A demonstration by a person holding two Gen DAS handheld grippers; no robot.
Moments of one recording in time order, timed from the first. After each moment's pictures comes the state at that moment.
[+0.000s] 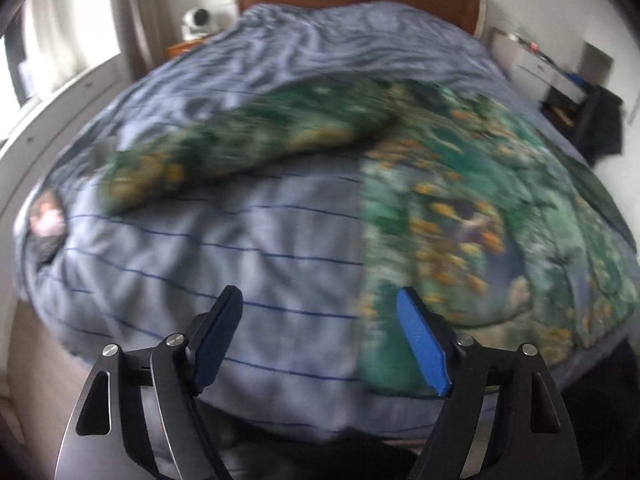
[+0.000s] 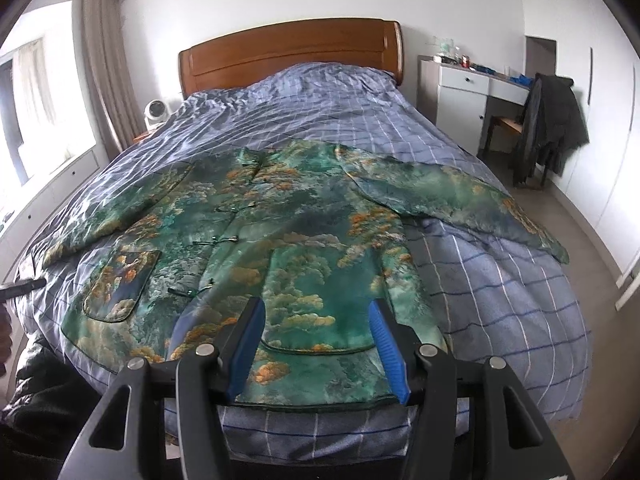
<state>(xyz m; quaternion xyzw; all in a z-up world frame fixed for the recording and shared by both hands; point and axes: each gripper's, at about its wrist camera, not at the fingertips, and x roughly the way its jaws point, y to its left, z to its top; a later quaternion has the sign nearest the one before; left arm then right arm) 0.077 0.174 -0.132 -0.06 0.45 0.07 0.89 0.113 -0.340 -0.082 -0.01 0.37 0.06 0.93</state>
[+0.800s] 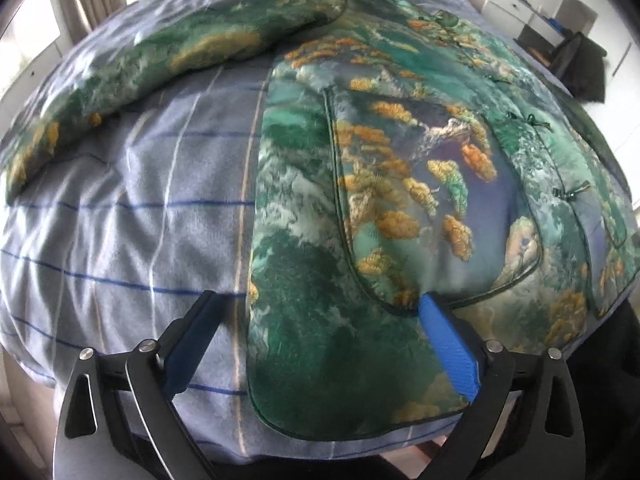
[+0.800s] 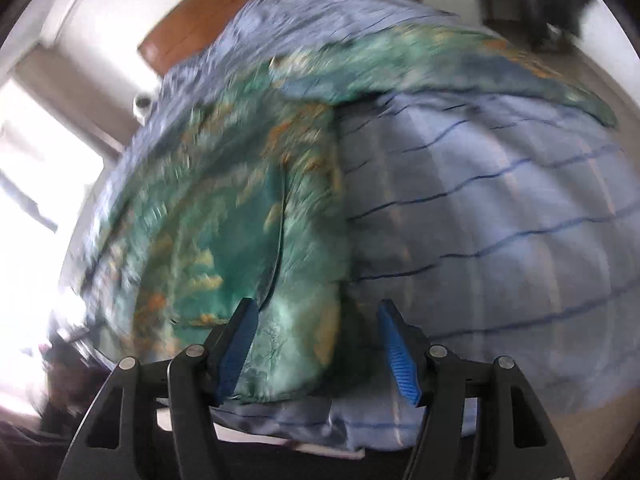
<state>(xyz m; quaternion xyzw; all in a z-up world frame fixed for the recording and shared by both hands) 0.112 0.125 -0.209 -0.06 0.55 0.00 0.83 0.183 -0.469 -0.179 0.14 0.53 0.12 0.83</state>
